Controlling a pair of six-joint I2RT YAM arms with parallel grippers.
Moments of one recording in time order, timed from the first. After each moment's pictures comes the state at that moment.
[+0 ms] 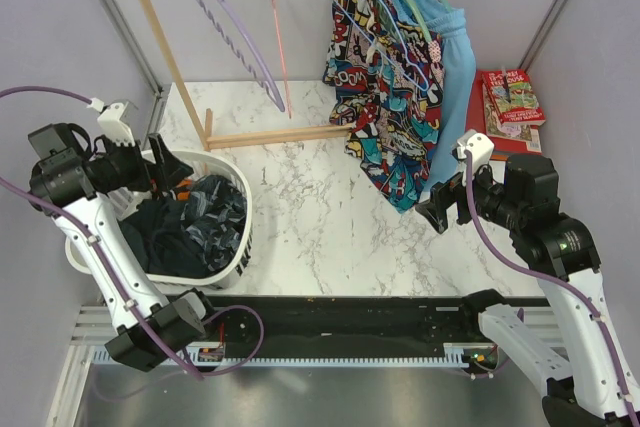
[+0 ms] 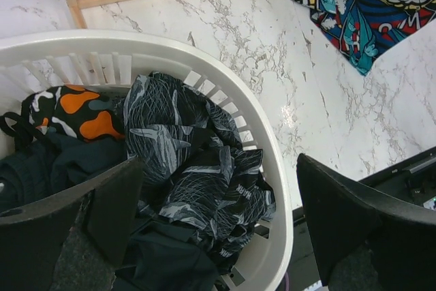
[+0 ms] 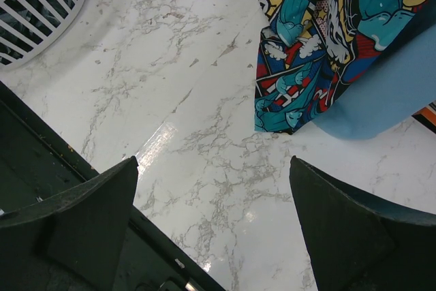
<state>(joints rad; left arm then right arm) 0.61 1.12 1.49 -1.29 0.87 0.43 0.26 0.76 1.14 -0.89 -0.39 -0.13</state>
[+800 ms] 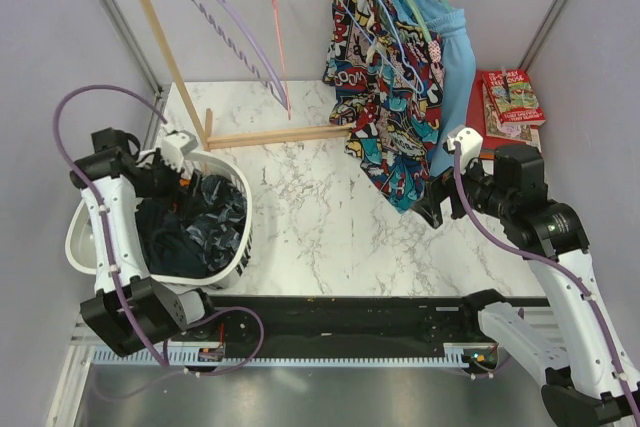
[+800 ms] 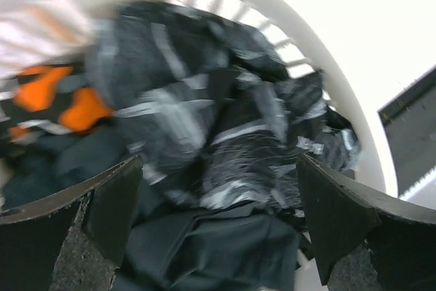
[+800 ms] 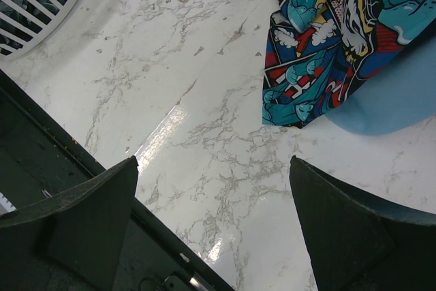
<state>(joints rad) 0.44 1.23 1.32 -1.34 0.68 0.89 0.26 0.83 1.14 -0.89 -0.41 -0.13</state>
